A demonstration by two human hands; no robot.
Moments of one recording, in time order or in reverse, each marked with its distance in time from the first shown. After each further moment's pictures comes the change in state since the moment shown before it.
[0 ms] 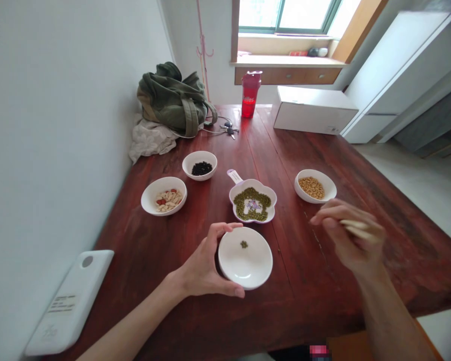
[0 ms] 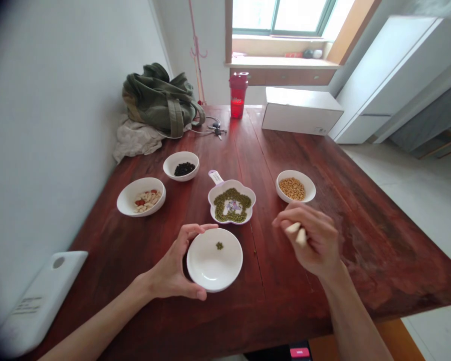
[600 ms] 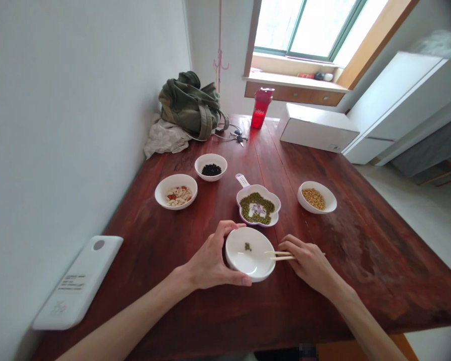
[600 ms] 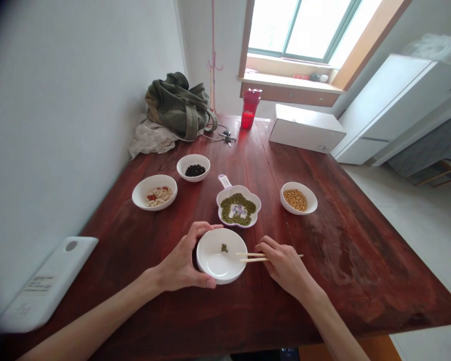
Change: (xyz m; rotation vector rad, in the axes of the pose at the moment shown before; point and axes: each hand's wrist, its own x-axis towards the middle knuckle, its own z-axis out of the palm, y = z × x) left_hand -0.001 0.005 0.007 0.040 0.094 -0.045; right_hand -0.057 0.043 0.032 -0.520 -0.610 0.014
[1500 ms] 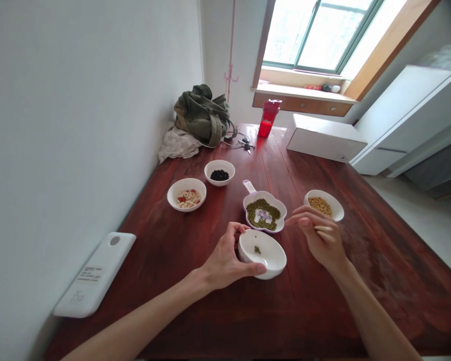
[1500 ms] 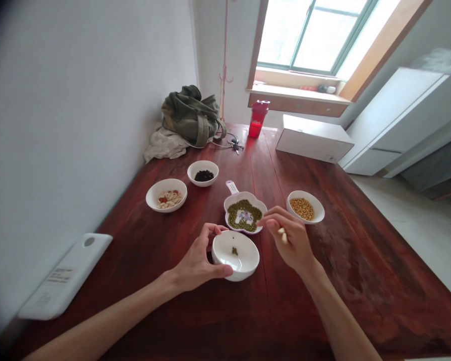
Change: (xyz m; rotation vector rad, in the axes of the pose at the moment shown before) left_hand 0.010 0.002 0.025 -0.127 0.163 -0.096; right_hand 0.067 -0.030 -0.061 0.391 0.543 -0.215
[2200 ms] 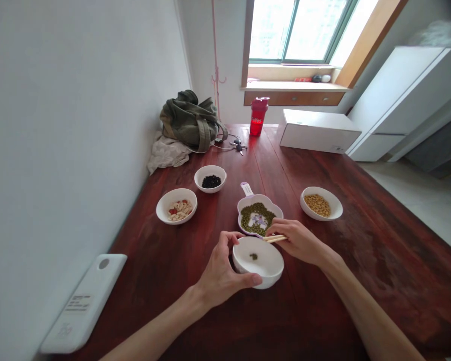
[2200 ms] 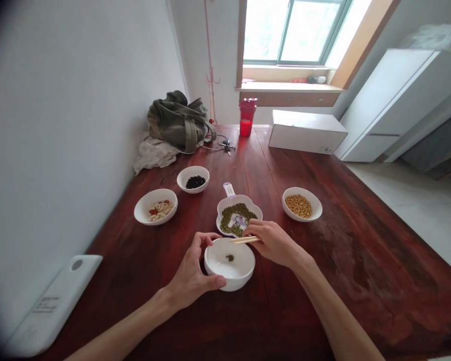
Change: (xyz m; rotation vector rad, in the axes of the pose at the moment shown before) left_hand 0.002 0.003 0.001 0.089 0.068 -0.011; right_hand -0.005 0.054 0.022 -0.140 -0.533 0.071
